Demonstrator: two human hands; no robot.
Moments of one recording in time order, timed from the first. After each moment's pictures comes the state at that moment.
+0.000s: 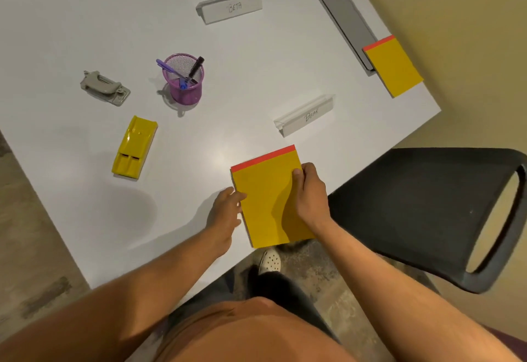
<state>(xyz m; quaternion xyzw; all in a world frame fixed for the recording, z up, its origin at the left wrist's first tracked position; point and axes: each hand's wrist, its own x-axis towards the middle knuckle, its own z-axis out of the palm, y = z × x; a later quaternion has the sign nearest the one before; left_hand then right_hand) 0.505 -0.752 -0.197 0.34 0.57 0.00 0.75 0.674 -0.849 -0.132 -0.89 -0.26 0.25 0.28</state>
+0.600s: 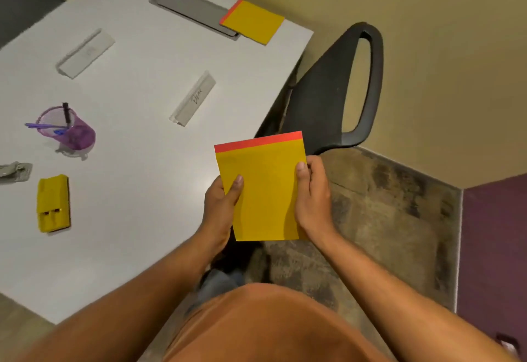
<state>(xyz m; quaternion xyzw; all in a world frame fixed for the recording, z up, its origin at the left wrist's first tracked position) 0.542 -0.919 -0.109 0.58 0.31 0.03 0.75 0.611 -1.086 -0.045 -0.83 -0.08 0.03 0.55</state>
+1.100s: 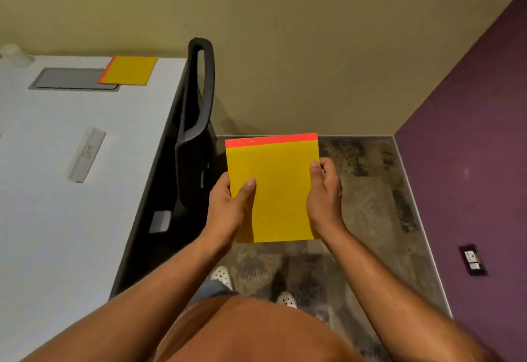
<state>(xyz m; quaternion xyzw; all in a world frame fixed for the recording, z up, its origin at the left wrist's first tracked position) 0.570 -1.187 -0.049 0.71 0.10 -0.03 0.69 0.584 -1.382 -0.037 -0.77 0.13 -0.11 0.61</state>
